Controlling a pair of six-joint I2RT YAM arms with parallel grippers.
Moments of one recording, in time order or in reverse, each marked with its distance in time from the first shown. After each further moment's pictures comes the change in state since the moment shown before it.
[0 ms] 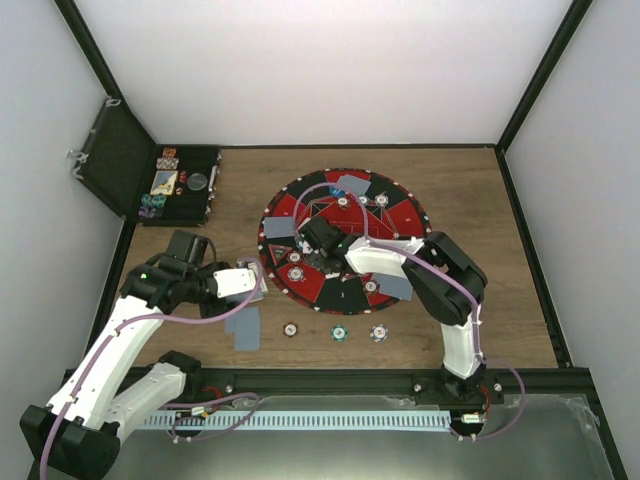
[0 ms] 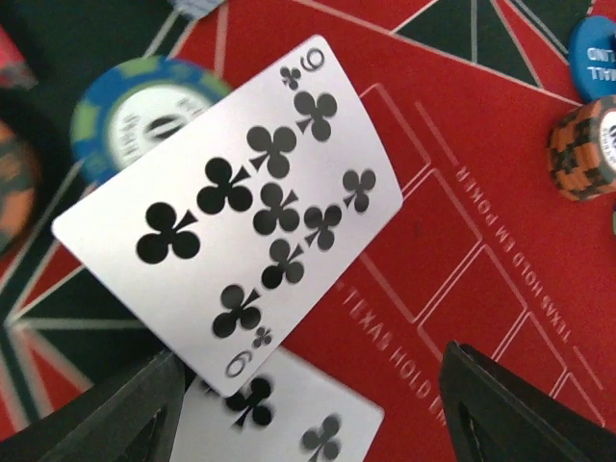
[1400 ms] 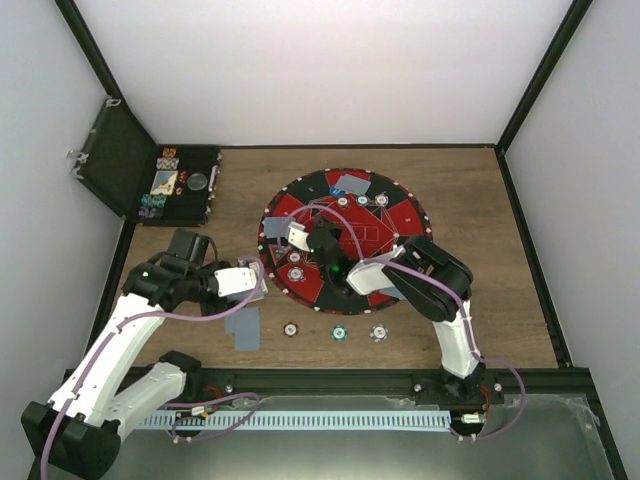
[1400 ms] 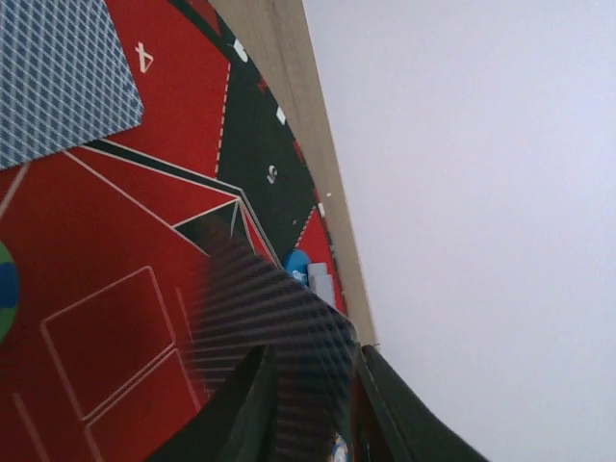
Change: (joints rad) left arm 0.000 0.015 0.000 0.008 0.001 -0.003; right arm 0.032 0.108 -0.201 0.993 0.290 -0.872
